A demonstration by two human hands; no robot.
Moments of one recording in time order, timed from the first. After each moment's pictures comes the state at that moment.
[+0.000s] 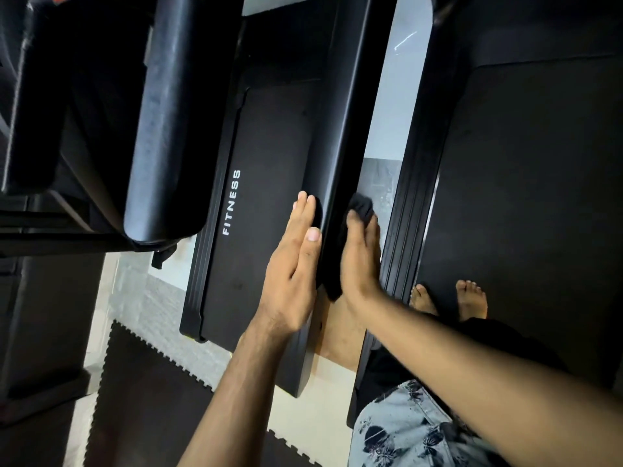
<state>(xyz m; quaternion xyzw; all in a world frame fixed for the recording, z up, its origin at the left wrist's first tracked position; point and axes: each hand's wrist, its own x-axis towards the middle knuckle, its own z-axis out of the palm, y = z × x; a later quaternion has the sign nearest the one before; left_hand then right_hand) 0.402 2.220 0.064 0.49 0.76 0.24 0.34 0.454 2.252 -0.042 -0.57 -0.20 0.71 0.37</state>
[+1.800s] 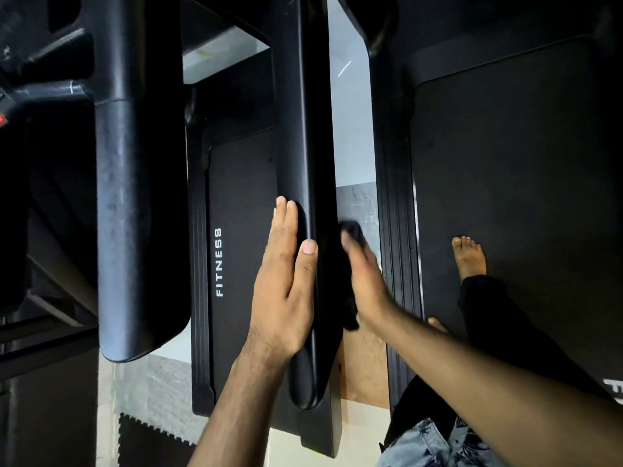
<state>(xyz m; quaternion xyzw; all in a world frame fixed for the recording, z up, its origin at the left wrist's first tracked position) 0.388 2.312 0.057 0.60 0.71 0.20 0.31 0.466 2.309 -0.043 -0.43 -0.11 0.77 0.46</state>
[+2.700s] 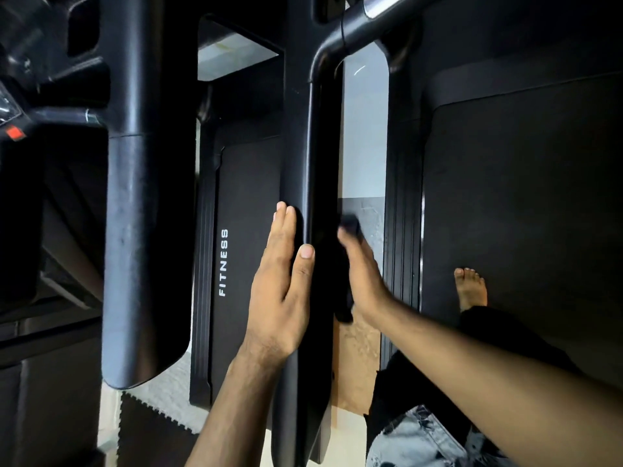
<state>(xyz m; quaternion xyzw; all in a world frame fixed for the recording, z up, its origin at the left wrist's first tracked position) 0.399 2.409 0.061 0.58 0.73 0.19 0.30 0.470 2.437 -0.069 -0.44 -0.12 0.79 0.41</state>
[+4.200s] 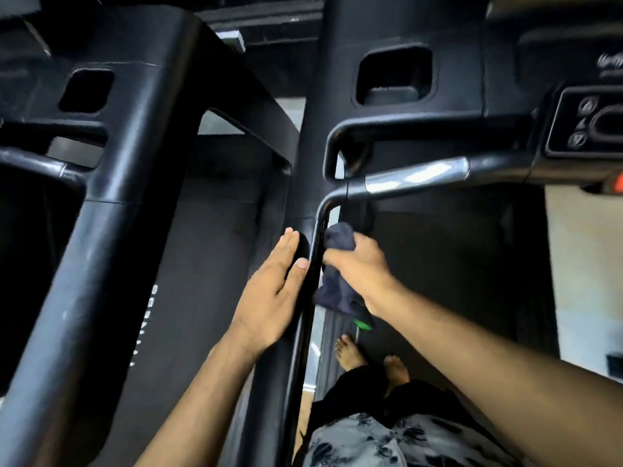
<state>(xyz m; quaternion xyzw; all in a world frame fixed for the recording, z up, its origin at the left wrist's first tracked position) 0.371 2.539 0.066 0.56 0.70 0.21 0.40 0.513 2.604 0.007 -0.65 -0.37 0.62 0.23</state>
